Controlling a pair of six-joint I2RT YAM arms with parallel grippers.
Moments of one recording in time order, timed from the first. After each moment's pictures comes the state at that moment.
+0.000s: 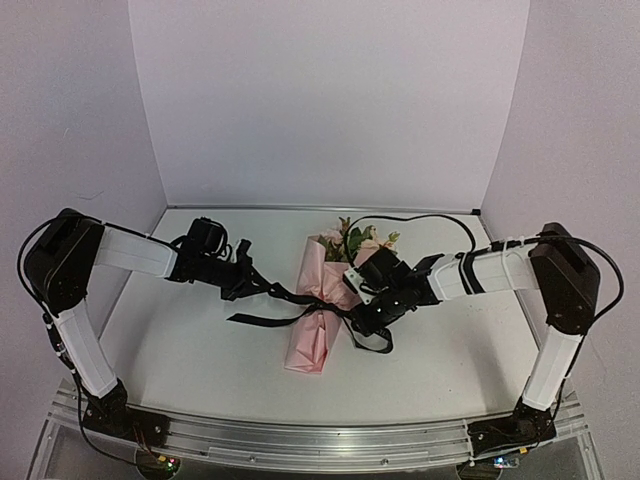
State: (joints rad) left arm -0.48 1.77 0.94 0.06 0.64 -0.78; right arm 0.84 1.83 1.10 -0.35 0.04 0.23
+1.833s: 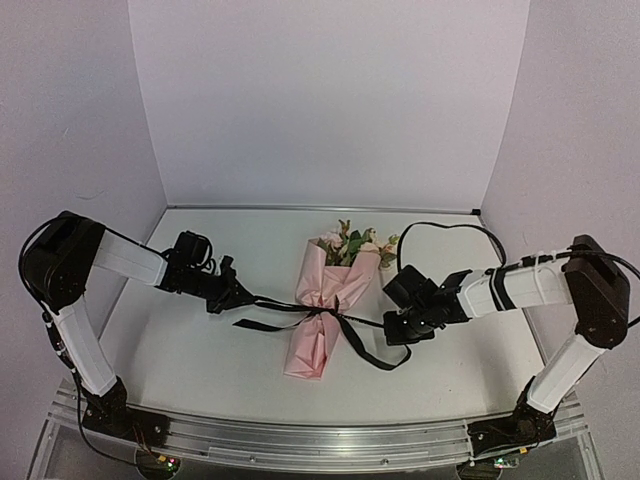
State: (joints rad) left arm -0.39 1.77 0.82 0.09 0.67 -0.83; right arm 0.83 1.65 0.86 -0.37 0.18 0.65
